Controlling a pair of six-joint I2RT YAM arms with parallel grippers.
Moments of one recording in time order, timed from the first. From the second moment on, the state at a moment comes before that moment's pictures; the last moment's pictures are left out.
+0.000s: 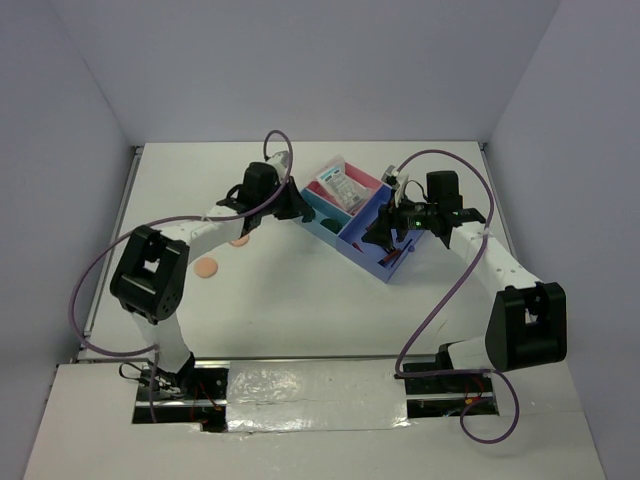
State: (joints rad) left arm -0.42 1.77 1.17 0.06 0.28 -0.56; right arm 0.13 1.37 0.96 -0.33 -0.92 -0.30
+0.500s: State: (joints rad) left arm -0.46 1.98 1.43 0.01 0.23 -0.58; right arm 0.13 1.37 0.96 -0.33 -0.92 -0.30
